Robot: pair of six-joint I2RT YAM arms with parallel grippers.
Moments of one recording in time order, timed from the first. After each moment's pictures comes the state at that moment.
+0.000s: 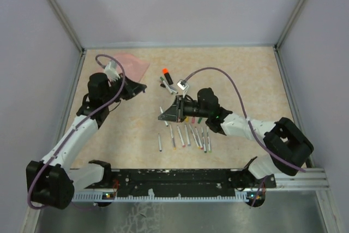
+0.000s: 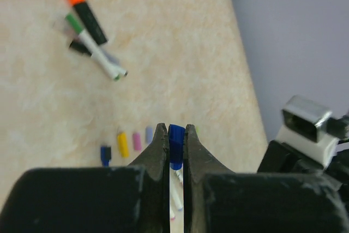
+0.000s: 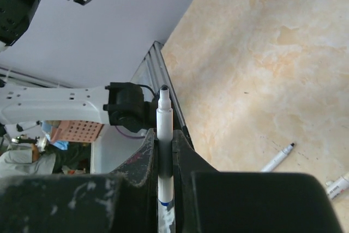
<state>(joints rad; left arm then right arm) -0.25 1.11 0.84 0.06 0.39 -0.71 0.76 1.42 0.71 0.58 -0.63 0.85</state>
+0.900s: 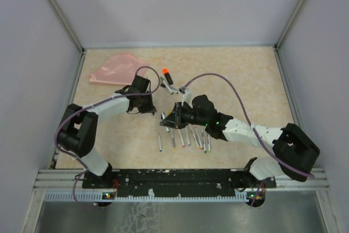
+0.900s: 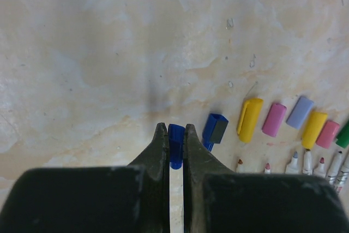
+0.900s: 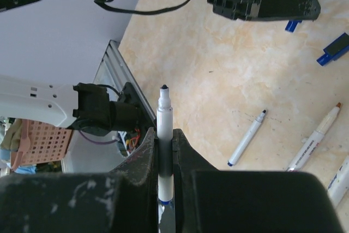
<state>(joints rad) -0.48 1.63 0.95 -0.30 0.03 -0.61 0.88 1.34 0.70 0.33 -0.34 0.79</state>
